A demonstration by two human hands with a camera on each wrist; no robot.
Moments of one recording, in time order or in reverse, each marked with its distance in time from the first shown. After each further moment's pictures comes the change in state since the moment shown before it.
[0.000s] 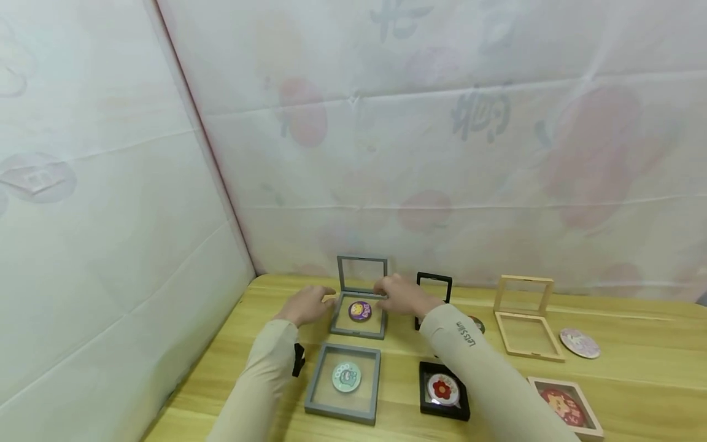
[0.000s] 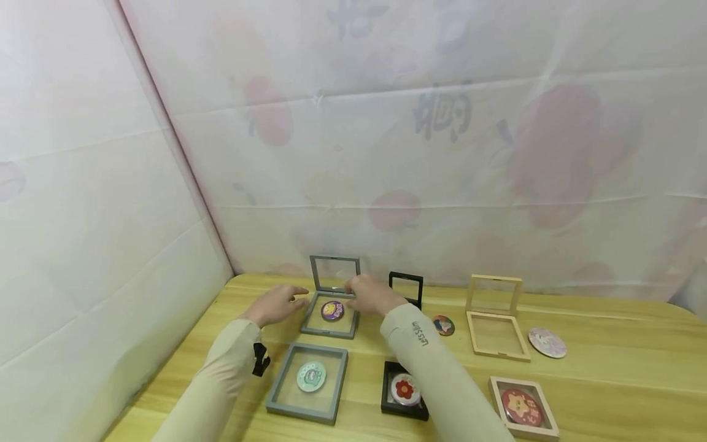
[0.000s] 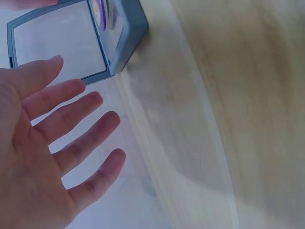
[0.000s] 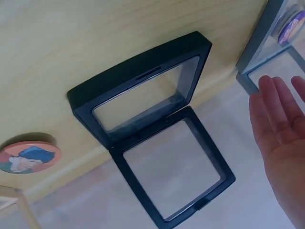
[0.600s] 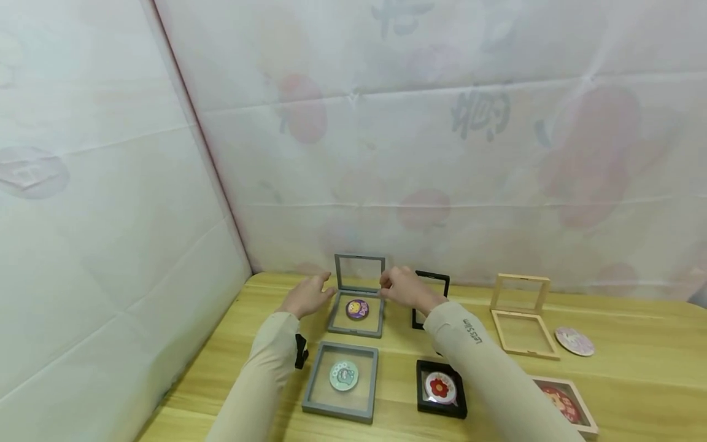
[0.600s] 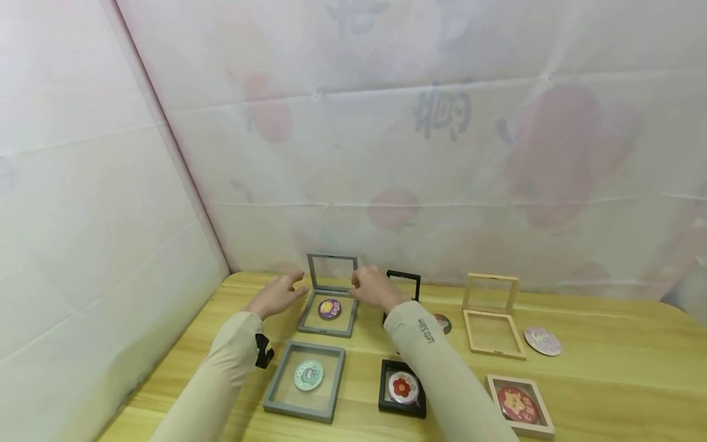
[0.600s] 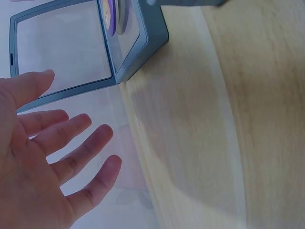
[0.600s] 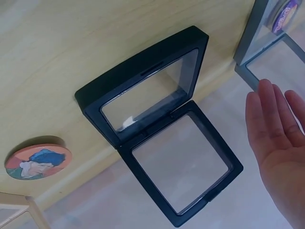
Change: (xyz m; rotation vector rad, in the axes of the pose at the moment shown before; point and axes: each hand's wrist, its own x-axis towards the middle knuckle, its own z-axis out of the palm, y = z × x) left_hand 0.012 0.006 -0.002 -0.096 0.039 -0.081; right_hand -0.004 0.007 -0.011 0.117 0.089 0.125
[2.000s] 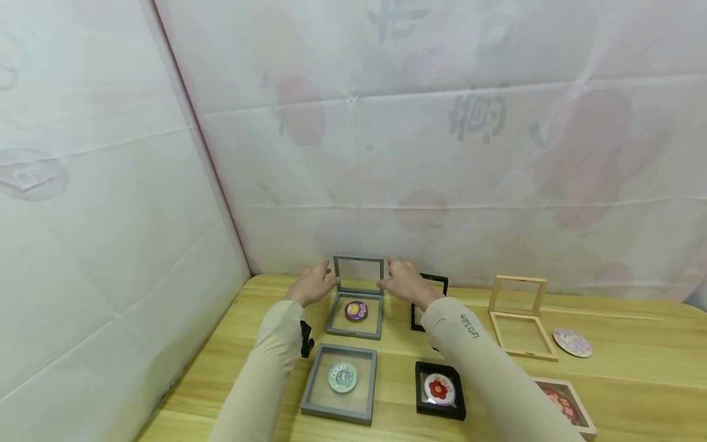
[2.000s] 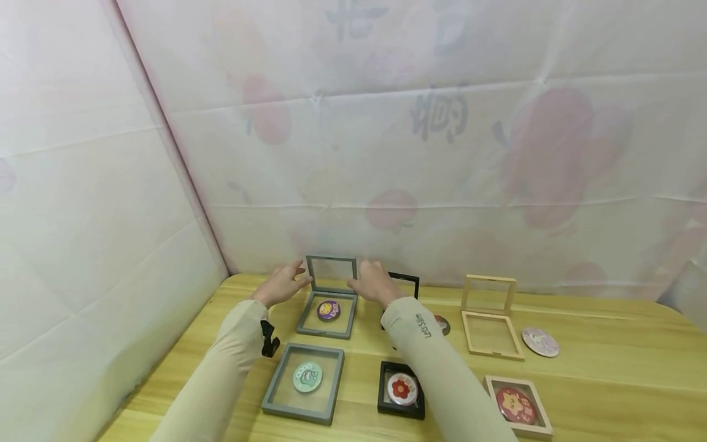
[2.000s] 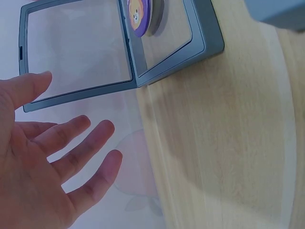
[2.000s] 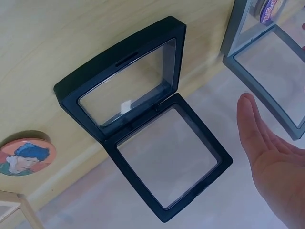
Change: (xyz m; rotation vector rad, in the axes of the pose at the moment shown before) left_hand 0.015 0.009 -0.008 -0.111 -0.028 -0.031; right_hand 0.002 -0.009 -0.009 0.097 0.023 0.171
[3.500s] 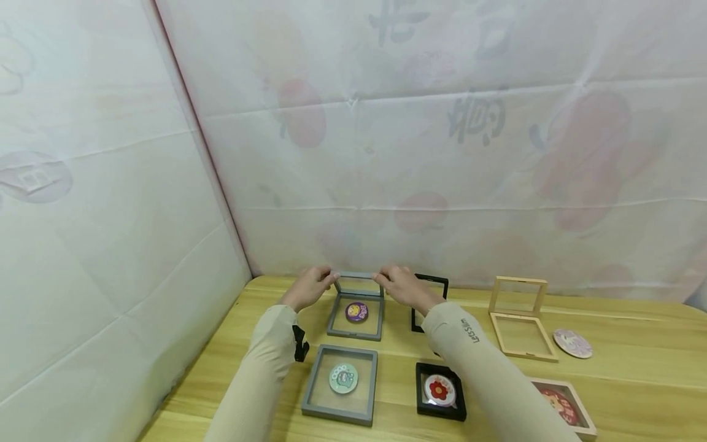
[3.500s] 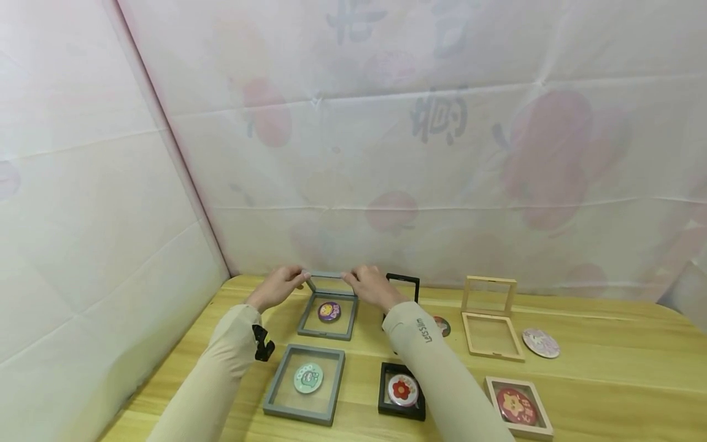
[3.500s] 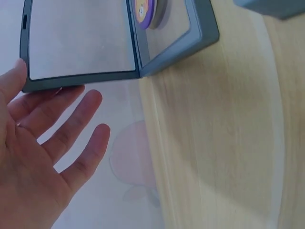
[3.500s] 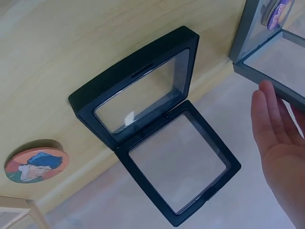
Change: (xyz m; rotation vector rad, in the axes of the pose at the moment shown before) left_hand -0.003 -0.008 -0.005 -0.180 0.033 0.147; right_hand 0.002 0.009 0.007 0.092 0.011 -0.162
